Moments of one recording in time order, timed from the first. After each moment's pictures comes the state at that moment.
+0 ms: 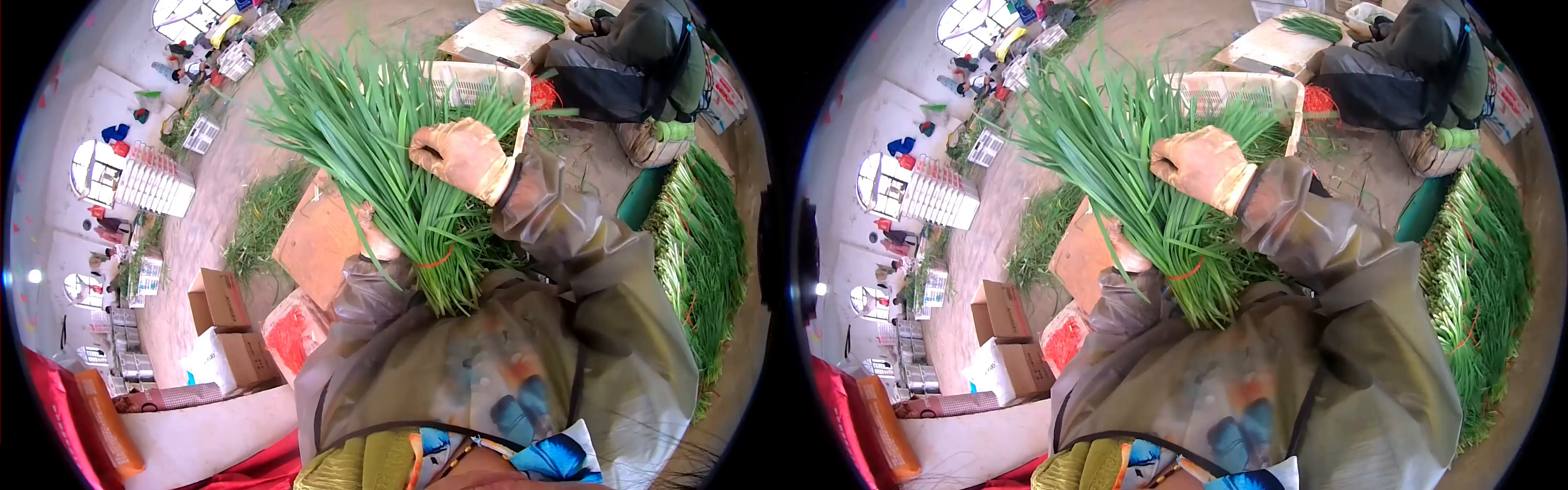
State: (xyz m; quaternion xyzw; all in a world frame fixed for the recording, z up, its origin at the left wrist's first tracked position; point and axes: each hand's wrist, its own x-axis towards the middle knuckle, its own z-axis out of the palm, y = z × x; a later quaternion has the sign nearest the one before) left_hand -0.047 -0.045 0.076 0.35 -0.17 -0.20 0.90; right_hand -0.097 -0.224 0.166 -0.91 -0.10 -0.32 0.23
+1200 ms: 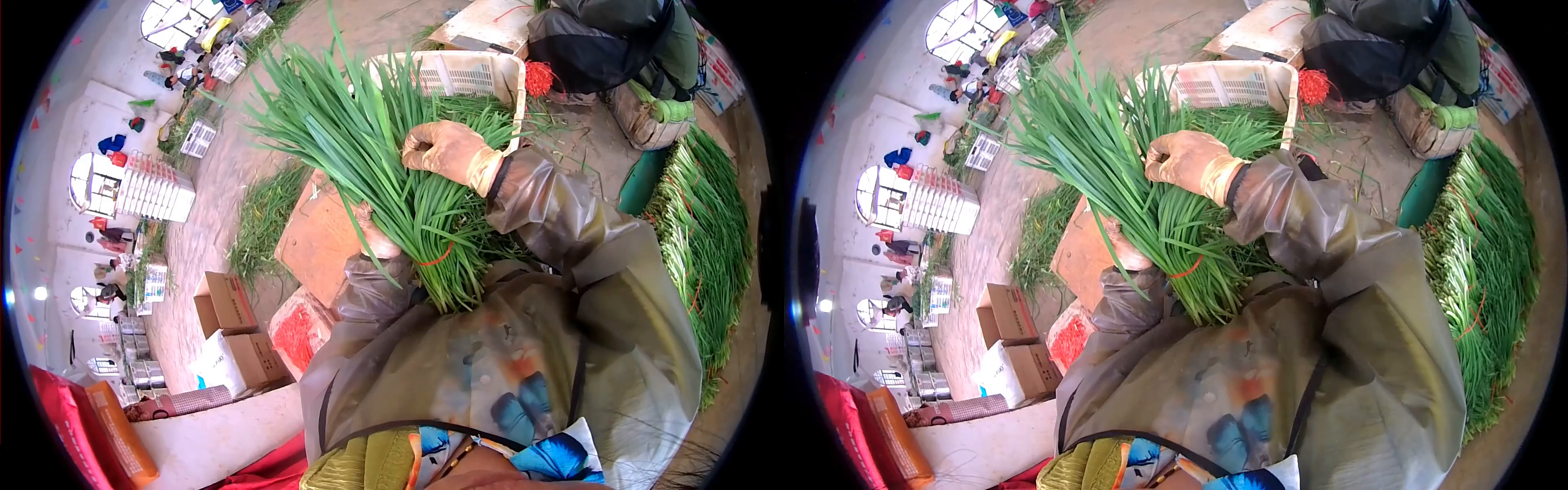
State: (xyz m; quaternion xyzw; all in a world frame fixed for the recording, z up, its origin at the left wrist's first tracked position) left_hand -0.046 -0.045 0.062 0.34 -0.14 -0.18 0.91; right_hand -0.085 -0.221 0.147 -0.87 0.00 -0.14 0.48
